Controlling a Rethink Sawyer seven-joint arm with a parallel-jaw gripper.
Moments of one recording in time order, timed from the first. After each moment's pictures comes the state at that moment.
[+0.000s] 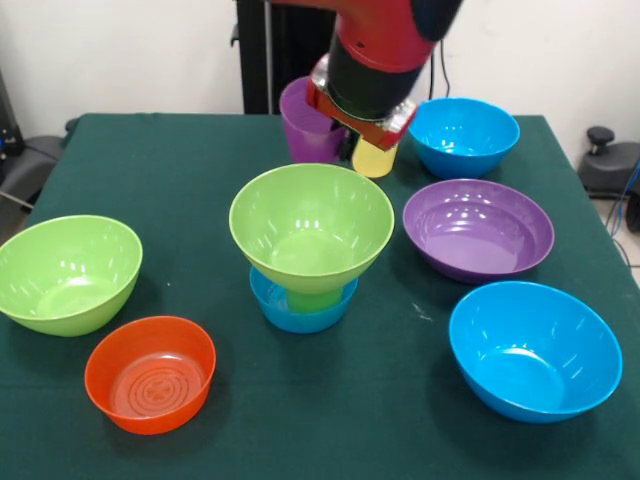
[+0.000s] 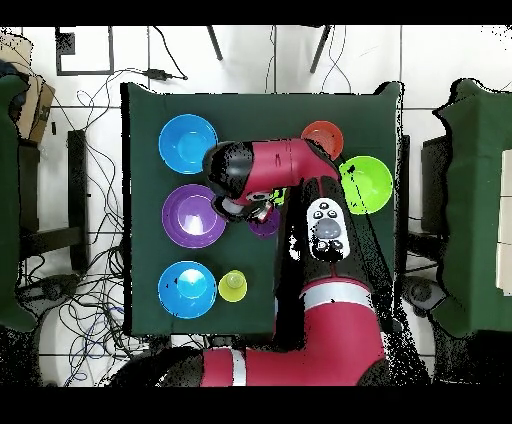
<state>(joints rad) -0.24 -0.53 0.13 1.36 -0.33 1.18 2.33</state>
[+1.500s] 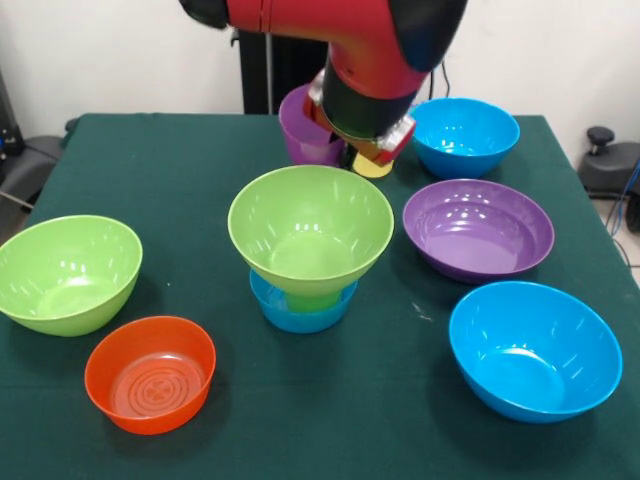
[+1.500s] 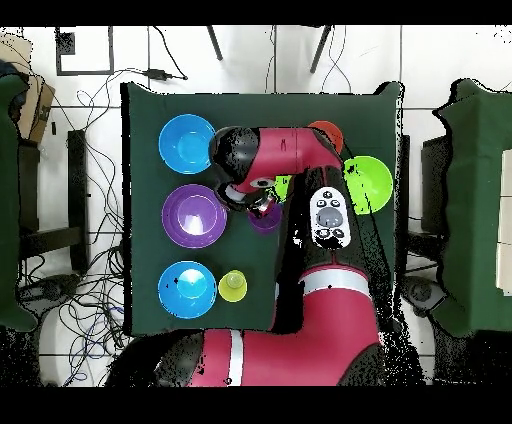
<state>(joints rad) -0.23 -0.47 0.09 1.25 -0.28 1.28 2.33</state>
